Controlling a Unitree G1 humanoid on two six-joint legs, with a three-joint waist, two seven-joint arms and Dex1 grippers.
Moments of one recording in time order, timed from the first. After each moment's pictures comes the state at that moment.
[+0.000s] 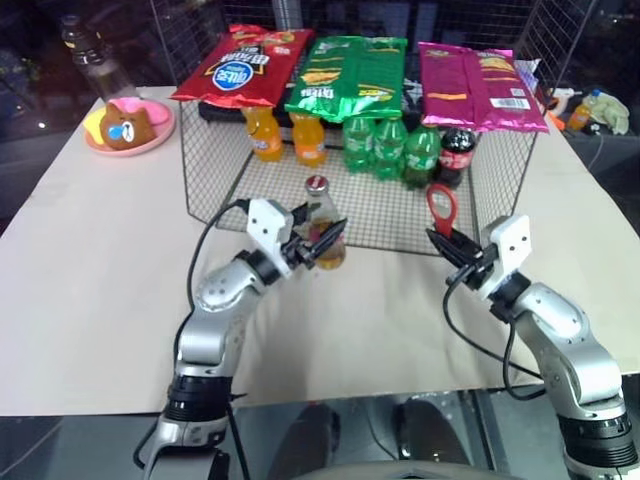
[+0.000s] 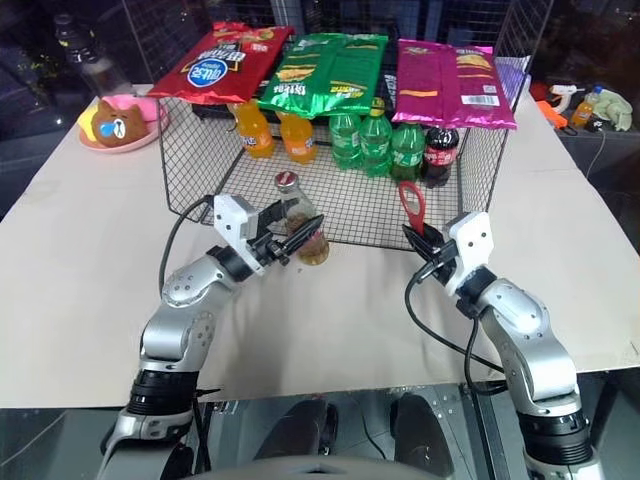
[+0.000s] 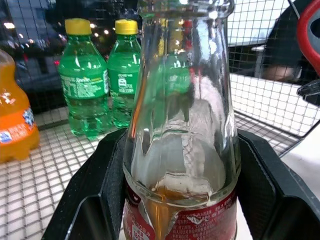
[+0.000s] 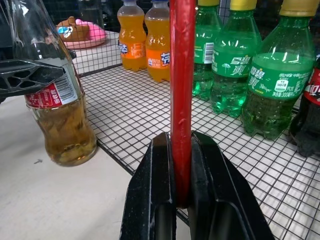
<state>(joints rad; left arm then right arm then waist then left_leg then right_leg) -0.26 0.29 0.00 -0.14 -0.26 0.09 -0.67 -0.10 -0.37 -0.01 -0.43 0.37 0.36 0.50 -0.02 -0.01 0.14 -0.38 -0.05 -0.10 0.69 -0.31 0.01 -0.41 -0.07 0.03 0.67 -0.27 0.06</state>
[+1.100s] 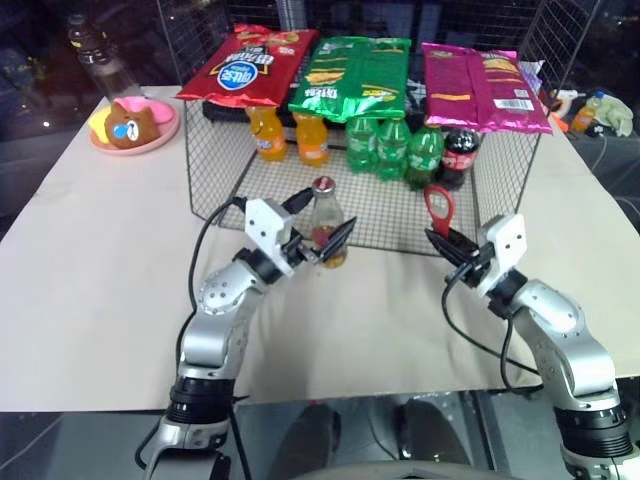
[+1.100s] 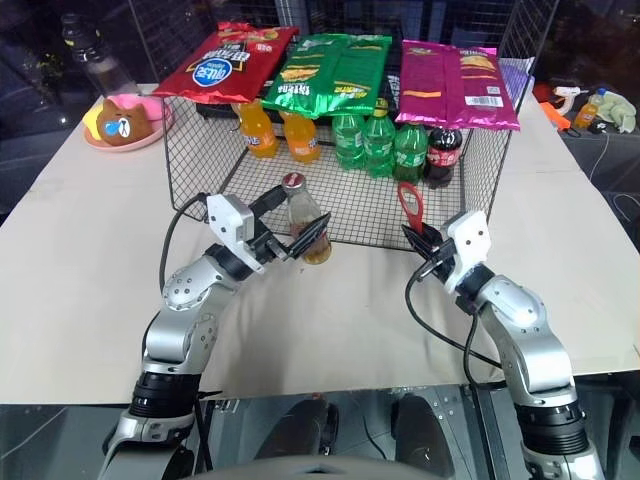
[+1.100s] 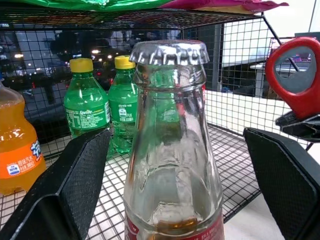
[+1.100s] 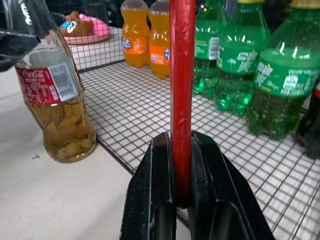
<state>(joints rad) -0.26 0.29 0.00 -0.17 -0.32 0.05 -0.65 -0.13 -0.37 -0.01 -0.37 0.34 0.32 0.53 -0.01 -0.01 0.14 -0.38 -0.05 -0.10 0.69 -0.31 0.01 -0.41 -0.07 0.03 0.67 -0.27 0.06</state>
